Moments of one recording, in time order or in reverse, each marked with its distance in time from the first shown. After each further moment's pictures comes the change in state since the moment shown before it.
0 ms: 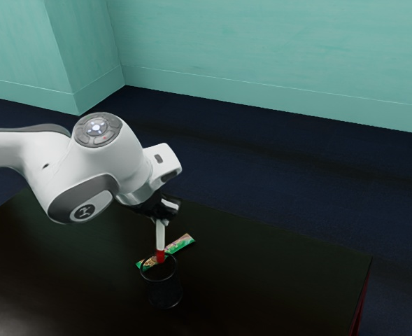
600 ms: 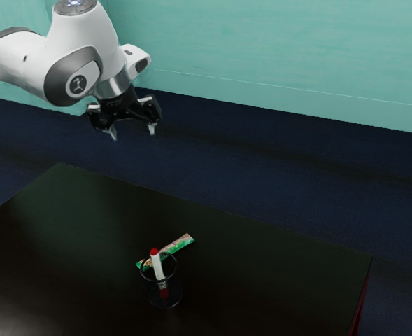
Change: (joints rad) arm 0.069 0.202 0.187 0.504 -0.032 -0.355 -0.013
